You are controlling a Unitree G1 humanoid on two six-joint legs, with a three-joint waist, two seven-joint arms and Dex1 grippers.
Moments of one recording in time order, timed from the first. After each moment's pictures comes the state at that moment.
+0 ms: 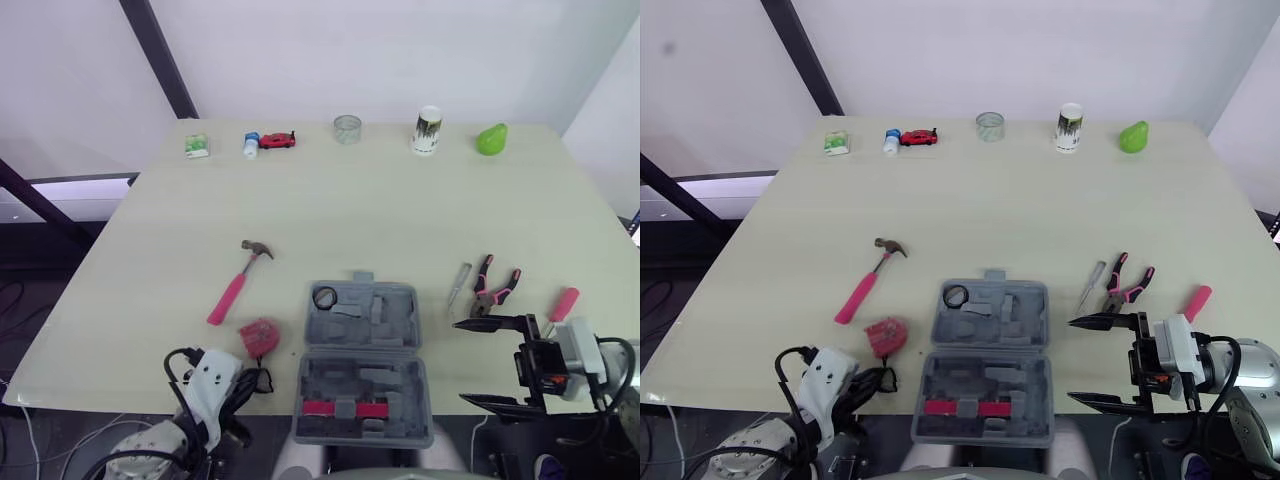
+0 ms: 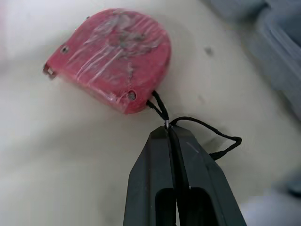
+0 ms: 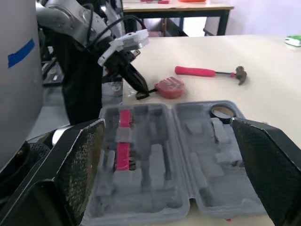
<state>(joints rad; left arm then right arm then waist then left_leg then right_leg) 0.63 0.55 0.11 -0.53 -0.18 0.41 -0.54 0.21 -0.74 -0.13 -0.35 0.63 -0.02 1.39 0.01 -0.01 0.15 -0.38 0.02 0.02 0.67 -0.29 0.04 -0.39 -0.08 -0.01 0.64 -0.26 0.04</state>
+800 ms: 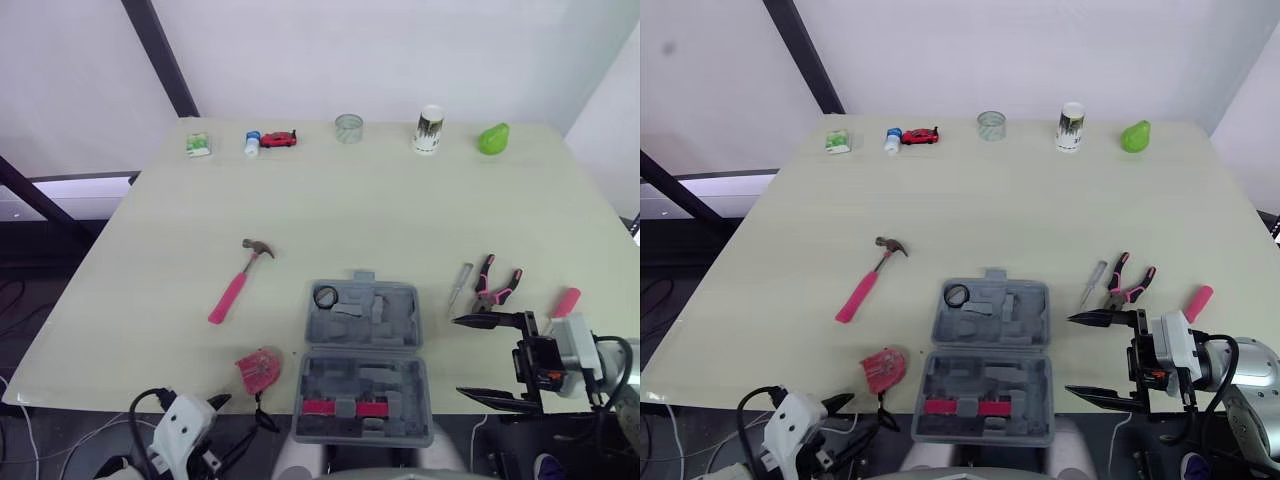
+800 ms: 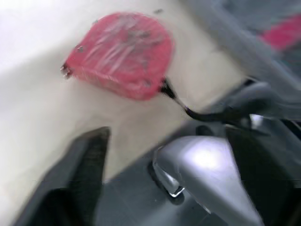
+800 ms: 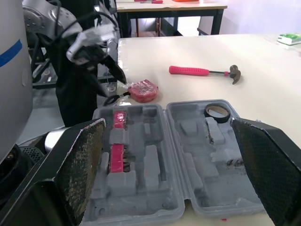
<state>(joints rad) 0.82 0.59 0.24 -0.33 -0.25 -0.06 -0.82 0.20 -0.72 -0.13 -0.35 0.62 -0.01 1.35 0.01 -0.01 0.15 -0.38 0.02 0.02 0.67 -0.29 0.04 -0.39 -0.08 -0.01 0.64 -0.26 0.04</state>
